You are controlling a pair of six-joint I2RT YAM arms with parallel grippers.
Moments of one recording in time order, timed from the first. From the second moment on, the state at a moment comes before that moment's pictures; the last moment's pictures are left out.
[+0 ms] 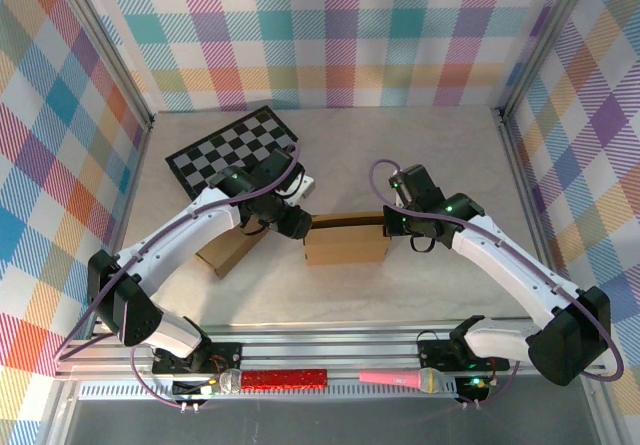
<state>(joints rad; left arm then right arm) -0.69 1.48 1.40 -1.07 0.08 -0.18 0.60 1.22 1.05 -0.82 0.06 0.44</state>
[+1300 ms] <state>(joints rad) -1.05 1.67 1.29 -0.67 -0.14 -0.27 0.61 1.21 1.05 -0.83 0.04 0.47</state>
